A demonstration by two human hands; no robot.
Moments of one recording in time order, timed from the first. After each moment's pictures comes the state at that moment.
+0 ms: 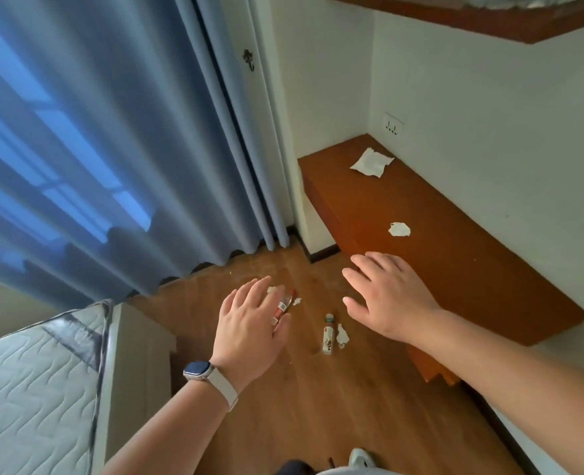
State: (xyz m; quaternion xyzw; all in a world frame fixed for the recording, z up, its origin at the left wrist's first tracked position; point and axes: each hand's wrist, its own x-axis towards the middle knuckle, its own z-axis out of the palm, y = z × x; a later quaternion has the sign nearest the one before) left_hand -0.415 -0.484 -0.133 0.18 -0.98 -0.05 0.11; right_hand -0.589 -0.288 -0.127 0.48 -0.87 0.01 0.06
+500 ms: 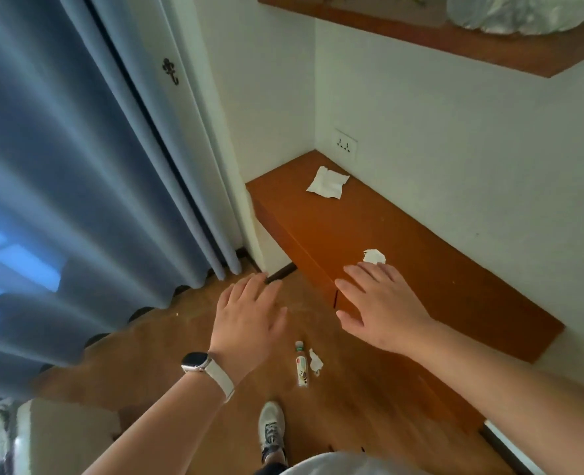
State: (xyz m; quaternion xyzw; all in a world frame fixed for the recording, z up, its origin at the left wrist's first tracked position) left_hand -0.579 -0.587 -0.151 0.08 -0.99 -0.07 0.06; right_hand -0.681 -0.358 -0.148 0.38 -0.93 -0.02 0.02
